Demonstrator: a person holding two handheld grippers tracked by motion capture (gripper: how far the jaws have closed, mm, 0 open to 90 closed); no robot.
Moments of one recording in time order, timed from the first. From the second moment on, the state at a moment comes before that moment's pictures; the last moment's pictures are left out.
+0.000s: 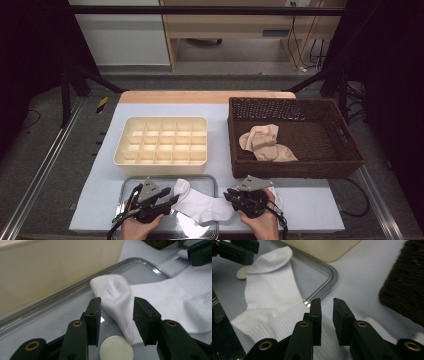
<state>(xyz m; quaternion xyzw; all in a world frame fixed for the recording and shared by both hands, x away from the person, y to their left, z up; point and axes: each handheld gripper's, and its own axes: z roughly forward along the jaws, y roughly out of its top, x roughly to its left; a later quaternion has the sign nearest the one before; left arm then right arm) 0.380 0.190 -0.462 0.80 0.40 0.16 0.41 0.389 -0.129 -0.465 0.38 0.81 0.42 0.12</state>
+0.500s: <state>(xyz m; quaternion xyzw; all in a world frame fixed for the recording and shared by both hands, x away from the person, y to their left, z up) 0.387 0.170 -0.475 0.83 0.38 0.17 0.37 0.381 -0.135 -0.483 0.37 0.82 0.41 0.10</state>
